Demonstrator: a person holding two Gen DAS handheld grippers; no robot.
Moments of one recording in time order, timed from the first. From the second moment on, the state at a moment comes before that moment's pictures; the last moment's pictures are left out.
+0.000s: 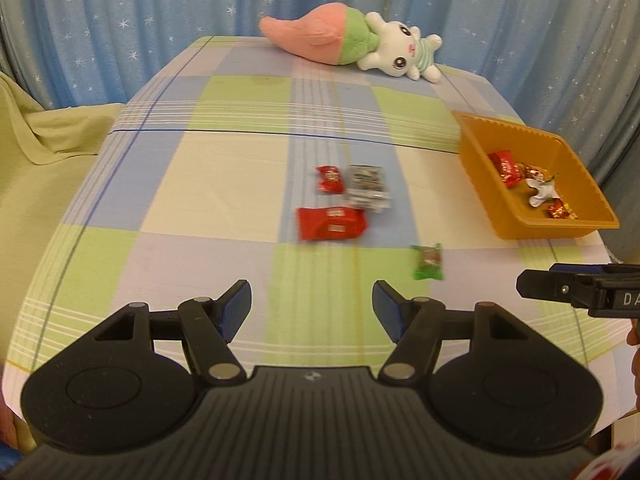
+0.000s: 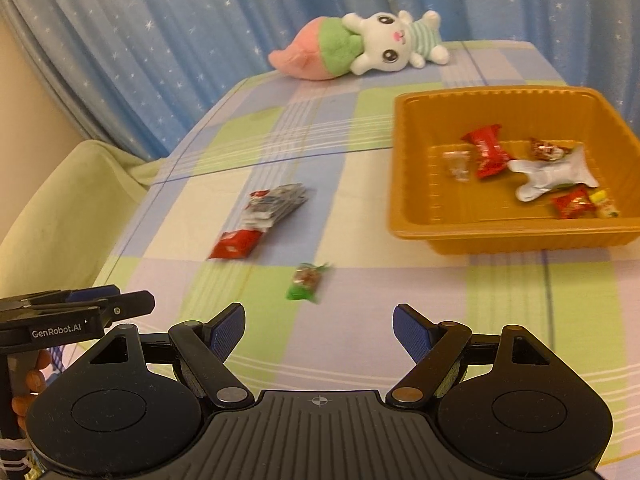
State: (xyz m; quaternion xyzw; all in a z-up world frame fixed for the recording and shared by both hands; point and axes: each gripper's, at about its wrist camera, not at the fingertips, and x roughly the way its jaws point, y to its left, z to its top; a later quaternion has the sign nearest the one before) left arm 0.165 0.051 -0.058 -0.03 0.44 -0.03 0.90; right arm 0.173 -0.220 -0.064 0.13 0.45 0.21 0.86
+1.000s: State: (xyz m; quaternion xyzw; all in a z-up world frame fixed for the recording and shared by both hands) left arm 0.258 0.131 -0.075 -0.01 0.45 -0.05 0.89; right arm 0.262 -0.119 -0.075 0.14 0.44 0.18 0.87
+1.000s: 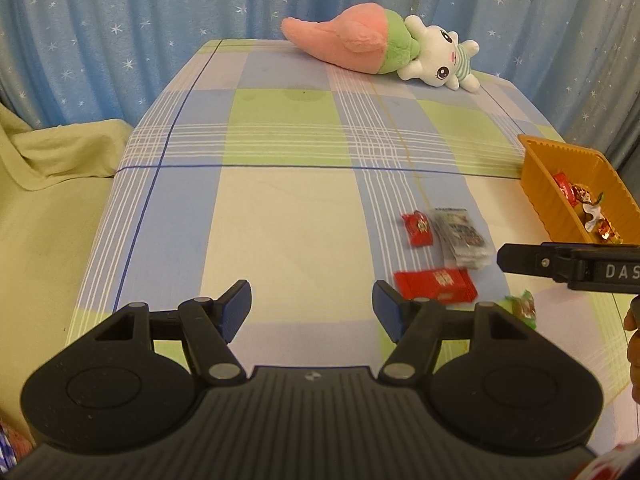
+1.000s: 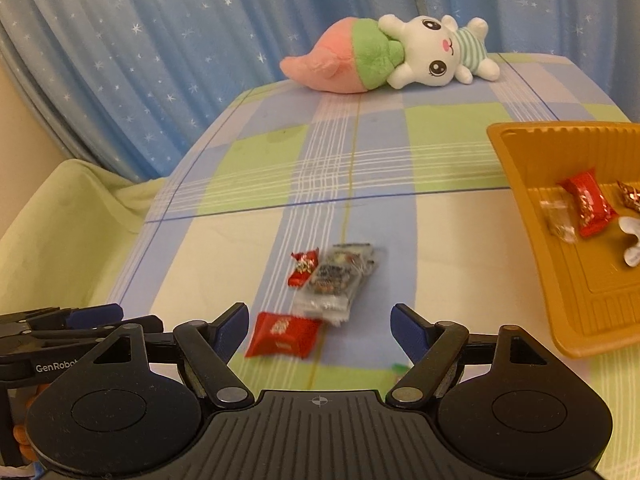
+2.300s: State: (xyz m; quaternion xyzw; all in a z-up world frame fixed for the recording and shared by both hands) left arm 0.305 0.134 -0.099 0.00 0.47 -0.07 0.88; right arm 0.326 -0.100 -0.121 0.13 0.48 0.13 0.85
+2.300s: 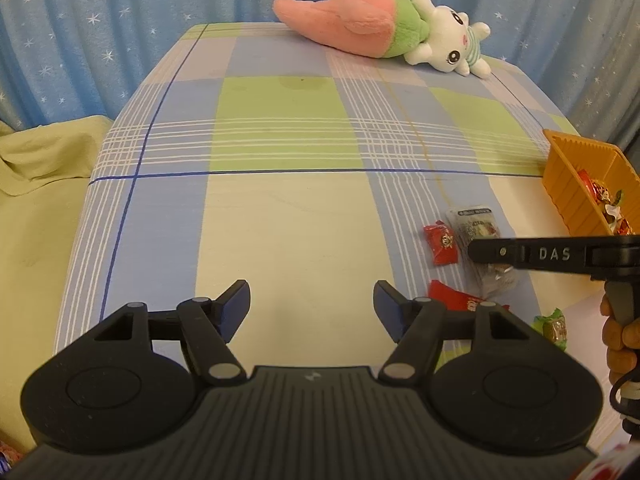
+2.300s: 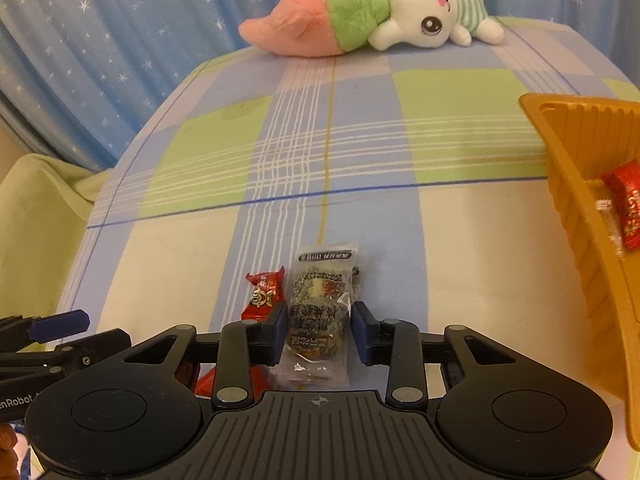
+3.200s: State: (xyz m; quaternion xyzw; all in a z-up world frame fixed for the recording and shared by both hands) left arm 0.300 0.057 -0.114 -0.04 0.51 -0.19 0.84; right arm 0.240 -0.181 -0.063 0.20 0.42 0.09 0.88
